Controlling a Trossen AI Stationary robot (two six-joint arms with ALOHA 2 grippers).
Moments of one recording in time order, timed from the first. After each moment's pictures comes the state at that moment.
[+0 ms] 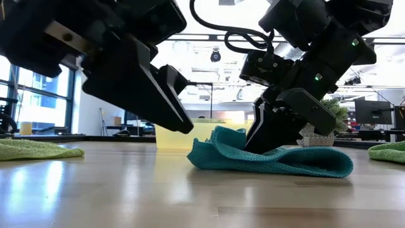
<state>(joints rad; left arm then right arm) -0.30 1.86 0.89 0.25 -0.07 -0.12 0.31 1.86 0.83 0.09 0.32 0.22</state>
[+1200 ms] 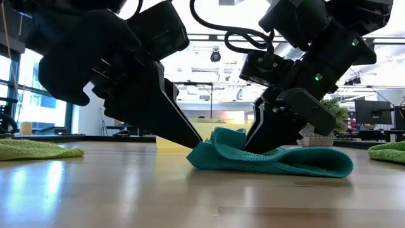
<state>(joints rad) -0.34 1.92 0.89 0.31 -0.28 -0.27 0.31 1.86 0.83 0.10 0.32 0.22</state>
